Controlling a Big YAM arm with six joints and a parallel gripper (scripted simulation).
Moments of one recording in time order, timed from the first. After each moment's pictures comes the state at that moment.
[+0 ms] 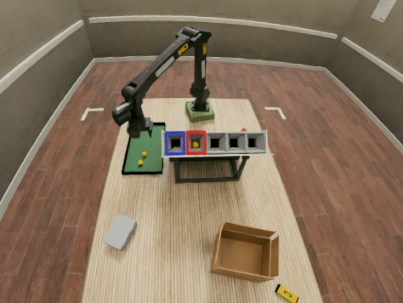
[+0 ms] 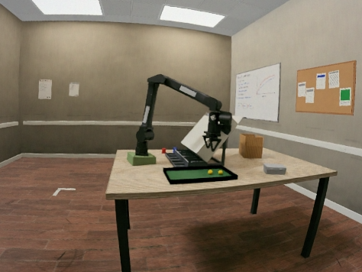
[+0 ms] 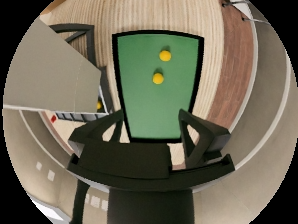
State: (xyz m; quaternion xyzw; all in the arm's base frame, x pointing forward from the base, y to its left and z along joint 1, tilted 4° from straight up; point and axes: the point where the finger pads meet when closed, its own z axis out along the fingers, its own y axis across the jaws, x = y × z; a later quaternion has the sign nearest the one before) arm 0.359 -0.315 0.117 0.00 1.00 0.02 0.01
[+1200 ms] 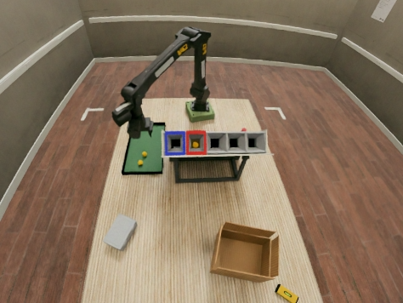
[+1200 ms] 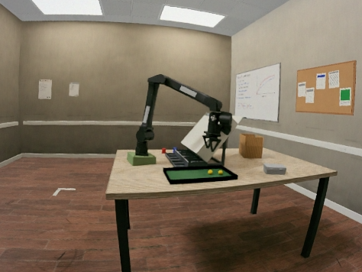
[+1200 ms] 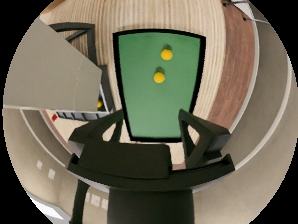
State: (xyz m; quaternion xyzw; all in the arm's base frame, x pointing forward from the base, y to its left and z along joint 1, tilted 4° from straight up) arm 0.358 -0.314 0.117 0.00 1.00 0.03 0.01
